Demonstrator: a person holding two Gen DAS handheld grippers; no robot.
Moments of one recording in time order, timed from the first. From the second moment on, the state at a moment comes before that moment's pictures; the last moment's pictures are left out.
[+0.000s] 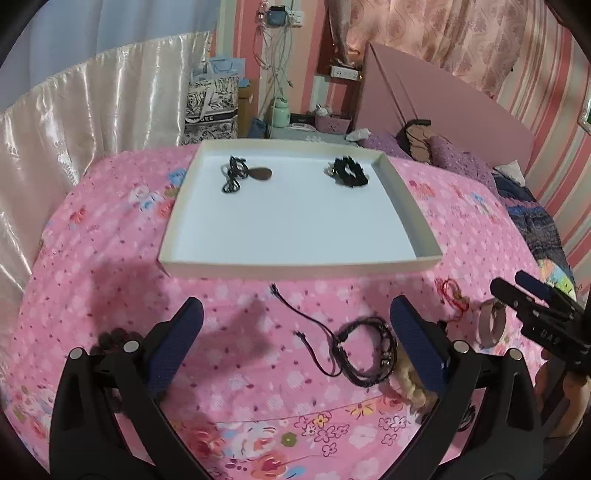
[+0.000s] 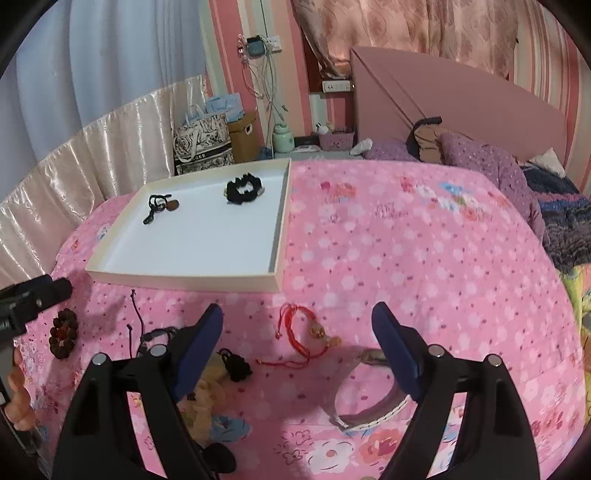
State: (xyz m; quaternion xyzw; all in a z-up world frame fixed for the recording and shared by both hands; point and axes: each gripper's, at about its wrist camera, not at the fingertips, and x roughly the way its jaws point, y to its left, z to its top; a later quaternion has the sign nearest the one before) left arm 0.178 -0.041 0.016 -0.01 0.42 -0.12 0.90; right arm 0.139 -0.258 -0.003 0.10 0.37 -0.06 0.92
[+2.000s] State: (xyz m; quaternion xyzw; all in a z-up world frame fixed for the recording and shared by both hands) left arm 0.197 -0.082 -0.073 0.05 0.49 -0.14 0.86; right arm 0.154 -0.214 -0.066 0.09 0.44 0.04 0.89
